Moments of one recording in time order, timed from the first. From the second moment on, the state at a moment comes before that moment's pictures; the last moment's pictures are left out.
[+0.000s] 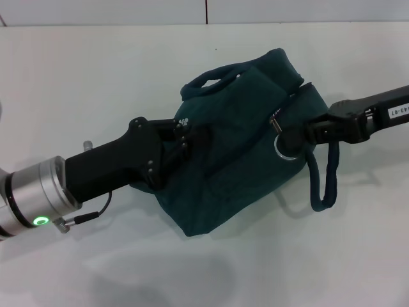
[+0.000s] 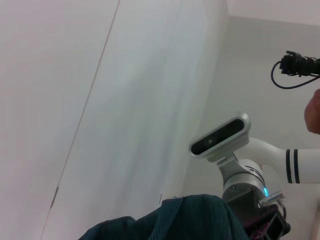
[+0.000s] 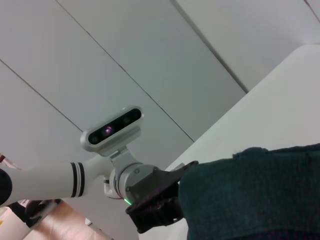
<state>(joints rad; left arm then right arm) -0.47 -2.08 0.84 0.26 1.52 1.77 -1.02 0.76 1.88 -1.14 -0.63 -1.68 -1.75 2.02</state>
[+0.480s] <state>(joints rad) -0.47 -2.08 0.84 0.26 1.52 1.77 -1.02 0.75 1.87 -1.11 -0.63 -1.68 -1.77 2.02</state>
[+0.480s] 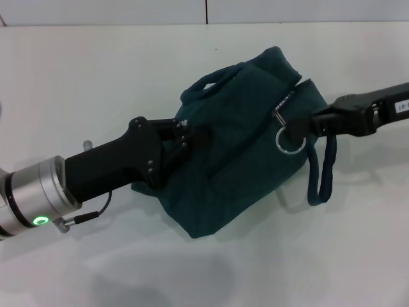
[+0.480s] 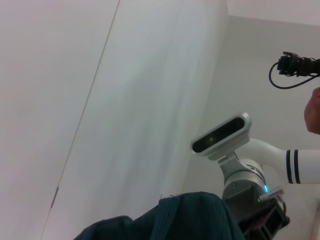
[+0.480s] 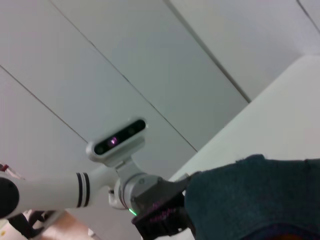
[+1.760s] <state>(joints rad) -0.46 -2.08 0.84 0.26 1.53 1.77 -1.02 0.72 1.88 -0.97 -0.62 -1.67 -1.81 2.01</state>
